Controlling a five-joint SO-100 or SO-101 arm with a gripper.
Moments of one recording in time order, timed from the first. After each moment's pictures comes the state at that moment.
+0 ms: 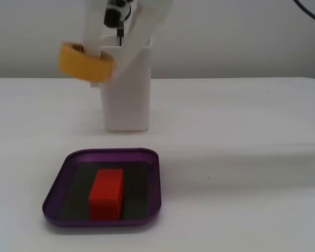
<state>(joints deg) -1.2 48.2 7.6 96.9 -12.5</state>
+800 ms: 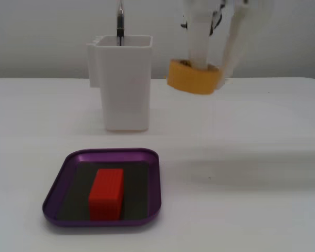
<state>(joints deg) -1.1 98.6 88.9 77.5 -9.6</state>
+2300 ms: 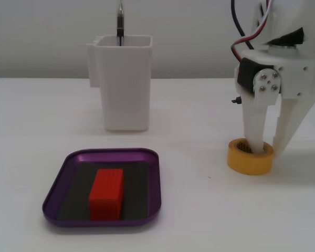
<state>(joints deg) -1.3 108.4 125.2 59.9 -10.1</state>
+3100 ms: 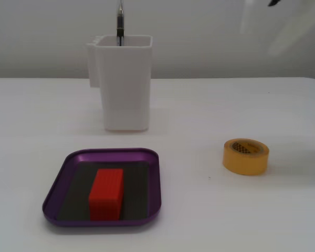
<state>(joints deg) -0.7 144.1 115.6 78.4 -10.1</state>
